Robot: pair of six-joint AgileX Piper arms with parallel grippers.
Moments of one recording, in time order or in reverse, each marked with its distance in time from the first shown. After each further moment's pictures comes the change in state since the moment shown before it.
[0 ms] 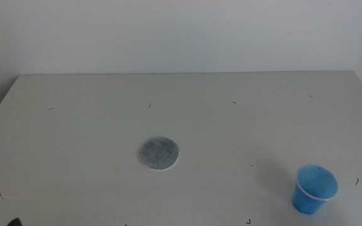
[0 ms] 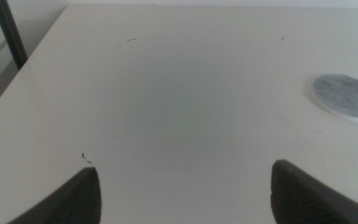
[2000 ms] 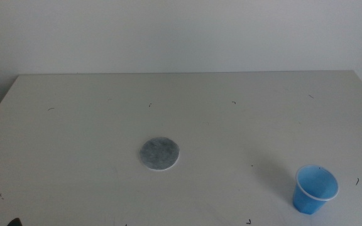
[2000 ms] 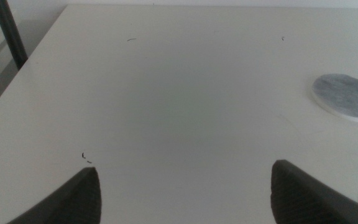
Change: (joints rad) left arm 0.000 0.000 0.000 0.000 0.000 0.000; right arm 0.000 0.978 -1.087 0.208 0.722 0.001
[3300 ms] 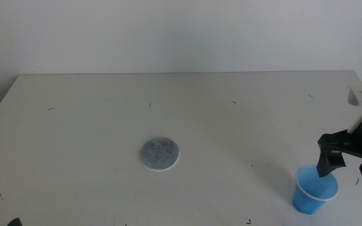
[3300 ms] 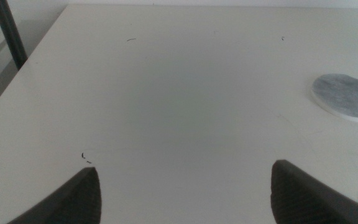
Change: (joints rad) left arm 0.000 0.000 0.000 0.000 0.000 0.000; right arm 0.102 0.531 0.018 -0.084 -0.042 0.169
